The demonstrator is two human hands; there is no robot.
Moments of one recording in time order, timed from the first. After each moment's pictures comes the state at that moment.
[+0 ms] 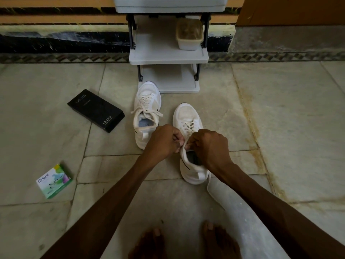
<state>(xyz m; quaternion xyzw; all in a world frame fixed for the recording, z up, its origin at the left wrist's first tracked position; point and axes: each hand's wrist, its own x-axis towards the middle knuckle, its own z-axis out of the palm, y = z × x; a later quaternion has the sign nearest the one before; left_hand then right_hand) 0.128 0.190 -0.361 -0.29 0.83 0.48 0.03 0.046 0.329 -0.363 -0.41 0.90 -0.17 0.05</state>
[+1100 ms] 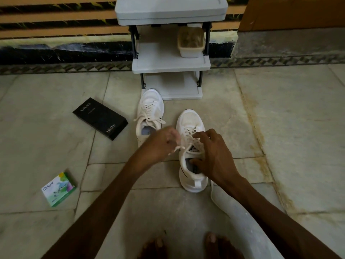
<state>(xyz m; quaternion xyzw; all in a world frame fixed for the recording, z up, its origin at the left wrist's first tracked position) 0.134 0.177 -0.323 -0.31 0.82 0.48 0.07 0.046 0.341 -0.370 -0.40 0.89 -0.22 0.08</state>
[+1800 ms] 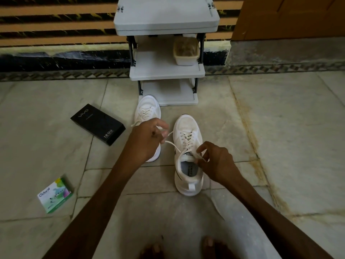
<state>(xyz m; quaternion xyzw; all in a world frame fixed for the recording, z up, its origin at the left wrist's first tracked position) 0.146 0.168 -0.293 -0.30 0.83 0.47 -0.08 0.039 0.351 -0.351 -0.29 0.90 -0.22 0.22</state>
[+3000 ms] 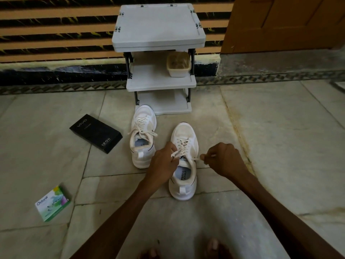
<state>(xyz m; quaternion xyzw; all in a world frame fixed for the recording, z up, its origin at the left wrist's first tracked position) 0.130 0.213 -0.368 -0.28 0.88 0.38 -0.03 0.012 0.371 -0.331 -0.27 0.93 -0.16 0.18</state>
